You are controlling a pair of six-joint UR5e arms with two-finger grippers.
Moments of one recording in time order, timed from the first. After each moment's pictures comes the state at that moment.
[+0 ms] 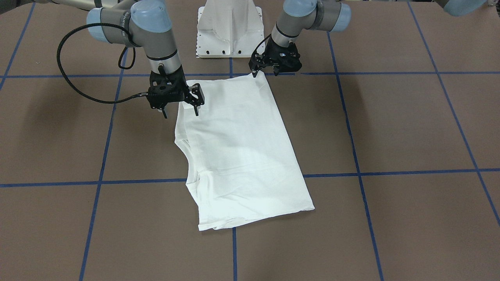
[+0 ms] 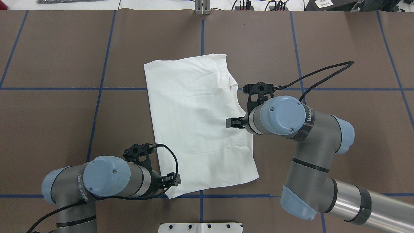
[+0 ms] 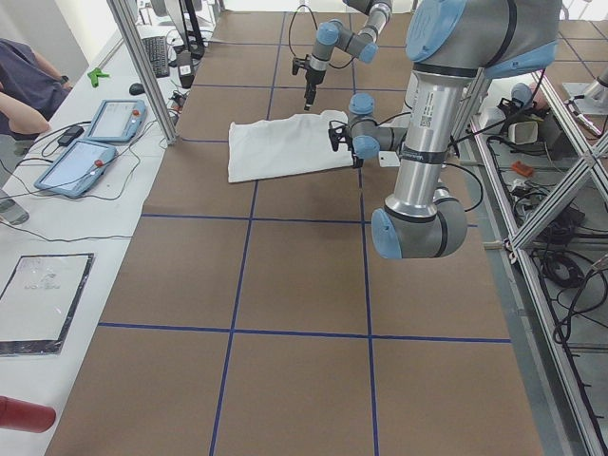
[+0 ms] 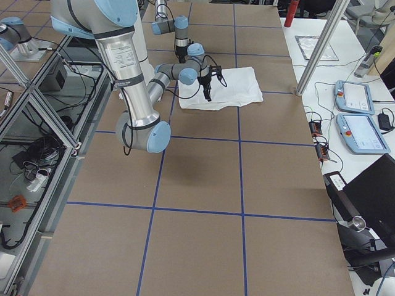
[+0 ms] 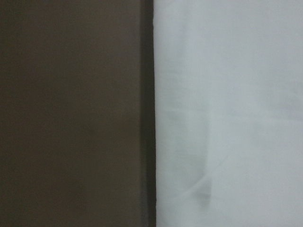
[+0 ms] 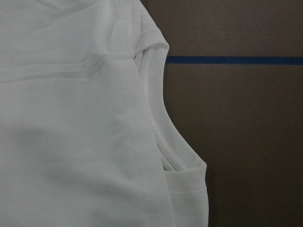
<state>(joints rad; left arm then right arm) -0.24 -1.93 -1.90 -1.91 -1.77 -1.68 0.47 -1.12 1.87 -1.45 1.65 1.23</state>
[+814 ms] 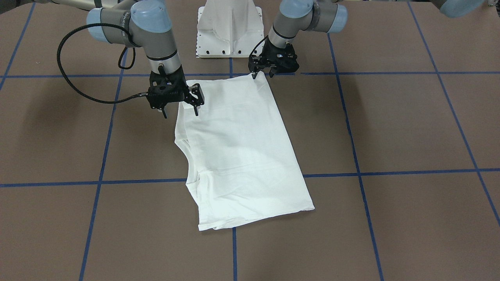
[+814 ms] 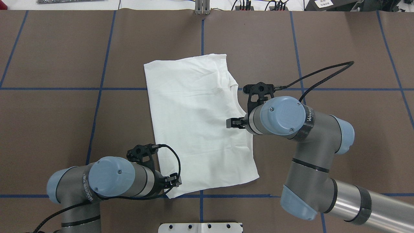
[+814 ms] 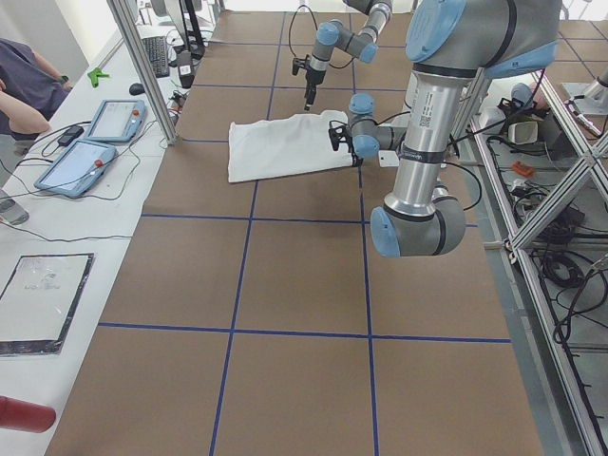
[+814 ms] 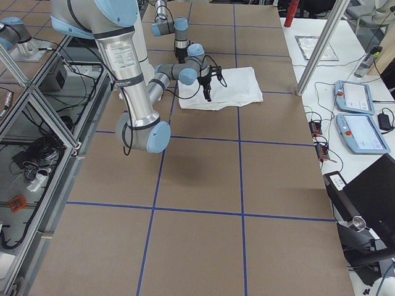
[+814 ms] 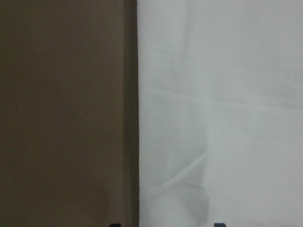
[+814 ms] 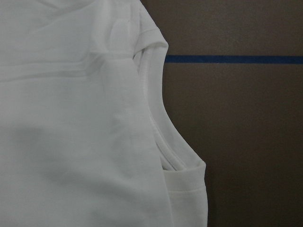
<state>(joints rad) -0.23 -1.94 -1.88 -1.91 -1.76 -1.69 0.46 -1.12 1.86 -1.45 1.65 1.23</state>
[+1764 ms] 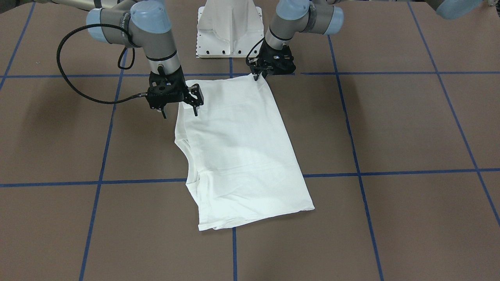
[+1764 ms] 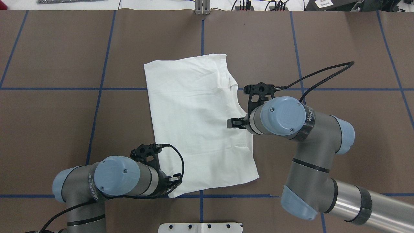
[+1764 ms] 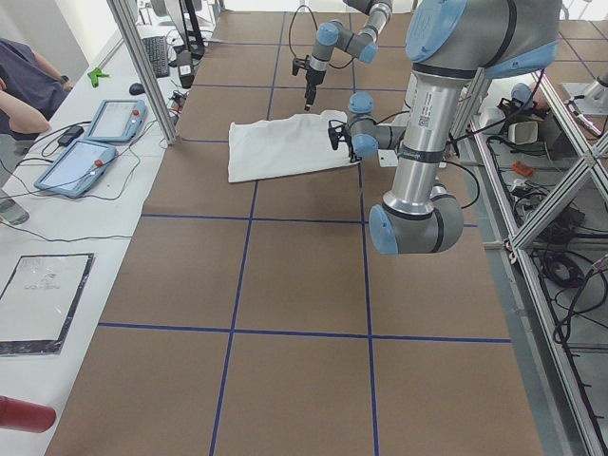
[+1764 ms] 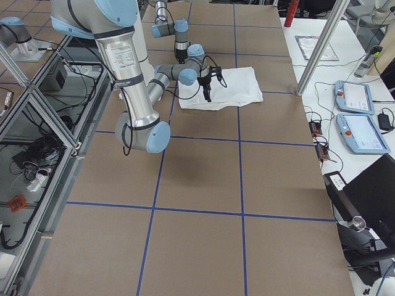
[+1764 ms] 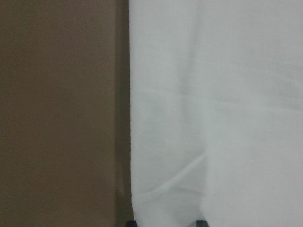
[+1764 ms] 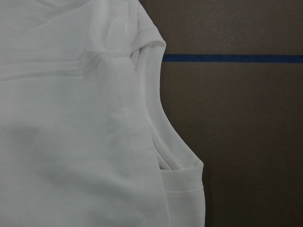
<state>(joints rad) -0.23 -1.97 -1.86 -1.91 -1.76 -1.69 0.46 -1.13 1.86 -1.45 1.65 1.23</state>
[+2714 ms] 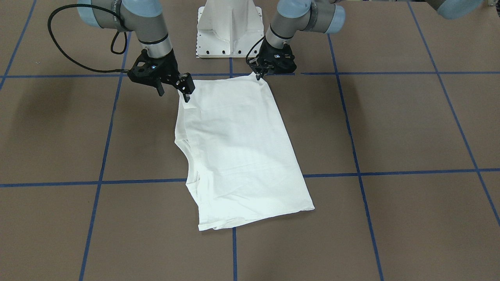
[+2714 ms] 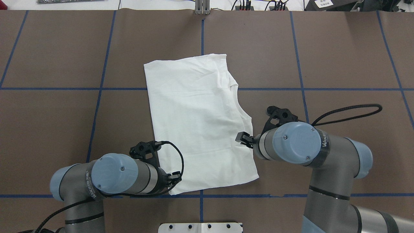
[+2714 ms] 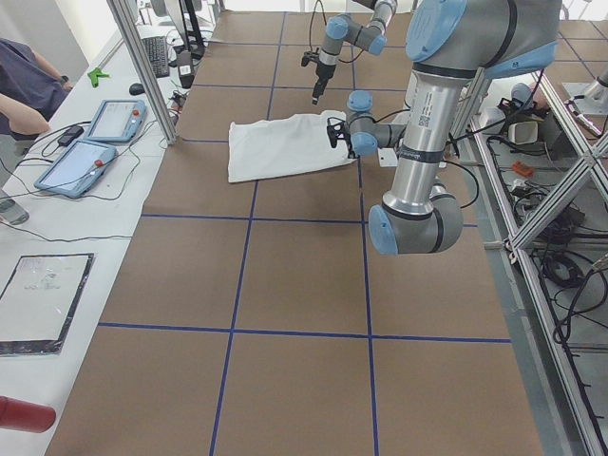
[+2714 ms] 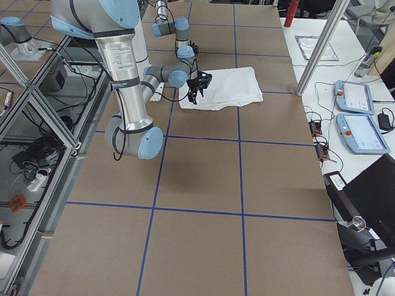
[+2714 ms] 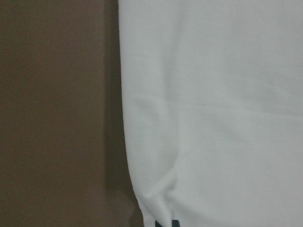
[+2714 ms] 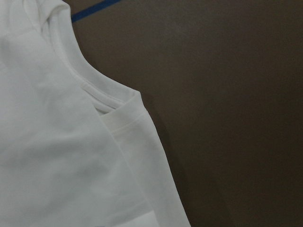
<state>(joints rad) -0.24 -1.96 -1.87 -1.91 -1.76 -1.69 0.35 -1.24 1.99 -1.49 1.64 1.80</state>
